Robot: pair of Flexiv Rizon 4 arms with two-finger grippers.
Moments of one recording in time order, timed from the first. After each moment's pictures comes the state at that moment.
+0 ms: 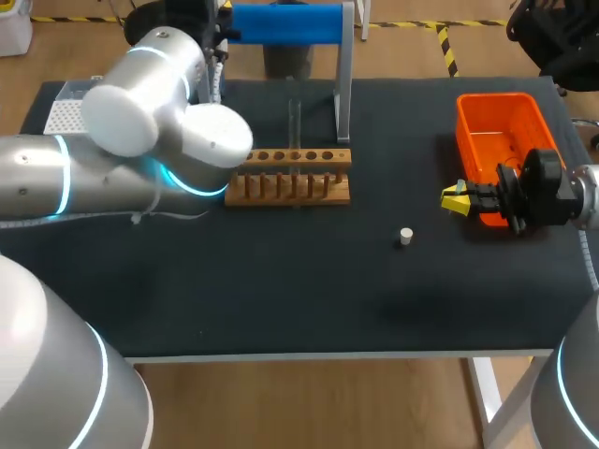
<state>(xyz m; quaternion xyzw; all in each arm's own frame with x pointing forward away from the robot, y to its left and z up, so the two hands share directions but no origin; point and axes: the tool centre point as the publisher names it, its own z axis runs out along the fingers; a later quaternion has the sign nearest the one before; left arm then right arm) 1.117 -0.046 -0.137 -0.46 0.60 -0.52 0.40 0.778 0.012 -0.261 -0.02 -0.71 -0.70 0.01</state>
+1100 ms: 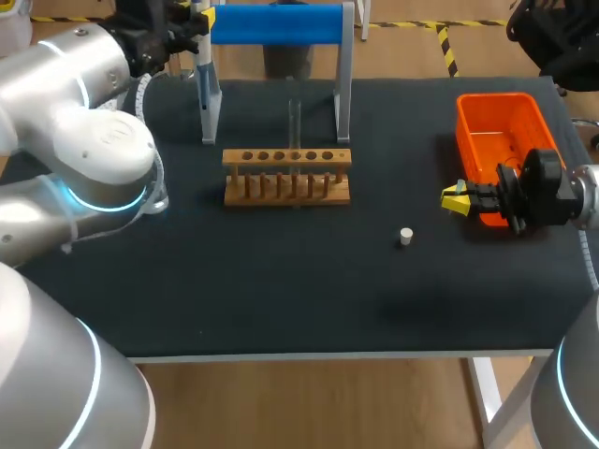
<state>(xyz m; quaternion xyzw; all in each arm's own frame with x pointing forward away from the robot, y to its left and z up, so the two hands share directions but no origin) 1.033 -0.037 -0.097 -0.33 0.67 -0.60 0.30 0.778 0.012 -0.261 -0.02 -0.71 -0.70 0.01</state>
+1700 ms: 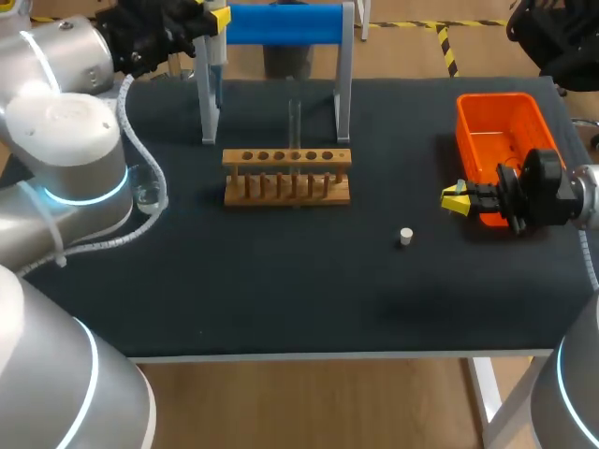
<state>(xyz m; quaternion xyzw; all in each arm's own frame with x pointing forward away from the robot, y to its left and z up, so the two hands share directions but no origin) 0.978 -0.073 -0.067 -0.23 0.69 -0.65 0.23 0.778 0.012 -0.261 -0.02 -0.71 -0.70 0.01</state>
